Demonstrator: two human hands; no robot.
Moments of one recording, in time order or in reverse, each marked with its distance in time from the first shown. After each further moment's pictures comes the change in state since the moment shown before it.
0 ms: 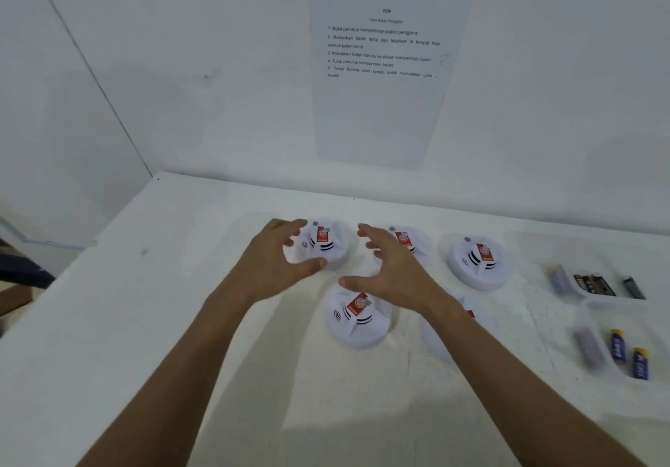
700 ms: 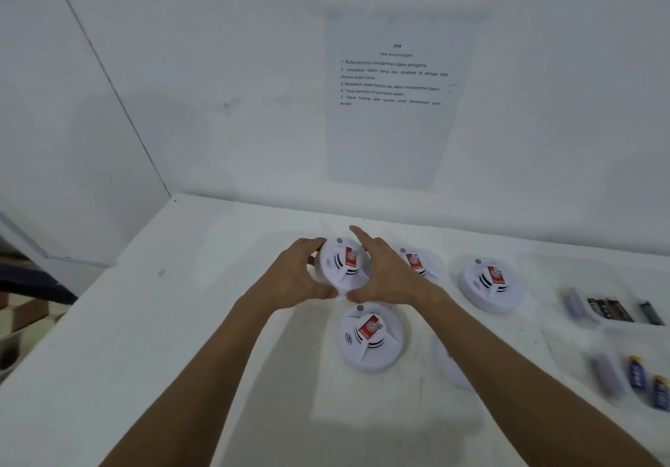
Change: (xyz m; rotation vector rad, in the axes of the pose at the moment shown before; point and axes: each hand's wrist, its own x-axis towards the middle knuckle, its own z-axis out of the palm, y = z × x) left_hand 0.020 0.006 0.001 -0.052 -0.138 0.027; right_hand 0.048 0.001 0.003 -0.152 -0.177 -0.031
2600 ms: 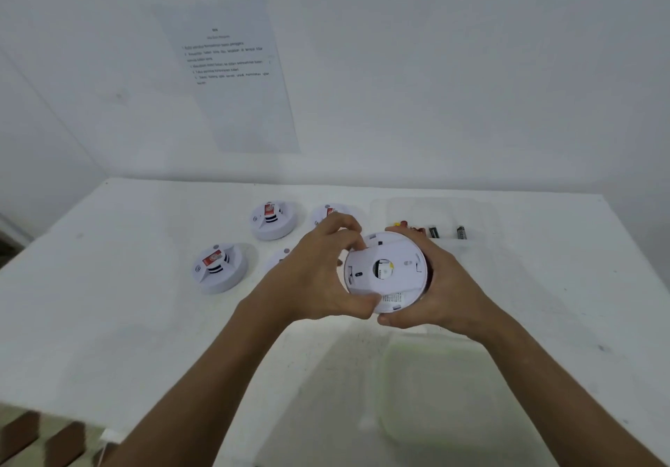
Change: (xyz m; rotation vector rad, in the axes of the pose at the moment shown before) left_hand -0.088 0.284 0.213 0.149 0.026 0.339; right_hand -0.304 0.172 -0.152 0.504 0.198 -0.287
